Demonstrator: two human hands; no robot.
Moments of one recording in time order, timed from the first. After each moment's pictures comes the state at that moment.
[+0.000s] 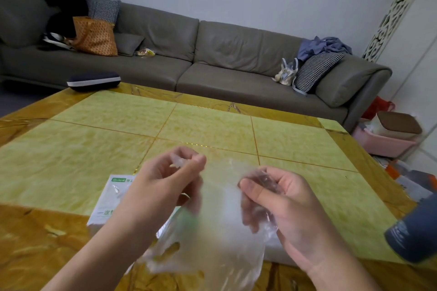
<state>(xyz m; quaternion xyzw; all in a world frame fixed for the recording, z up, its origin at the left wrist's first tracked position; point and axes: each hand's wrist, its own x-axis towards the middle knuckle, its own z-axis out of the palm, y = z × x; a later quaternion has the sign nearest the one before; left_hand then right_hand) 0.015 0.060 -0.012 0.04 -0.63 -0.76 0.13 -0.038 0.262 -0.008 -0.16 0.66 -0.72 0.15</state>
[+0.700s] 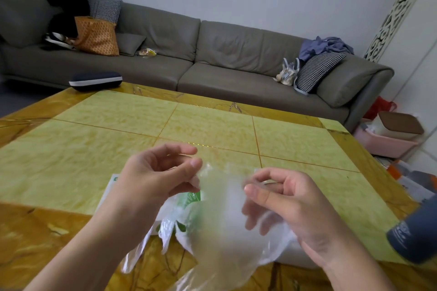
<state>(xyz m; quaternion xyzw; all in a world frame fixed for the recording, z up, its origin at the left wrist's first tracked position) 0.014 0.039 -0.015 0.06 -0.58 -0.80 0.12 -0.043 0.274 0.001 -0.18 0.73 -0.64 0.17</state>
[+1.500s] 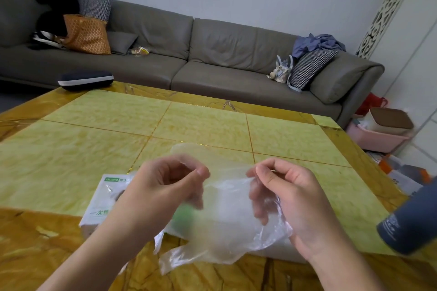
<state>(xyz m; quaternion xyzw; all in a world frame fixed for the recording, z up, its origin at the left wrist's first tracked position) 0.016 0.059 -0.017 0.02 -0.72 -0.68 0.11 -0.045 0.278 -0.008 -0.14 0.69 -0.71 0.09</state>
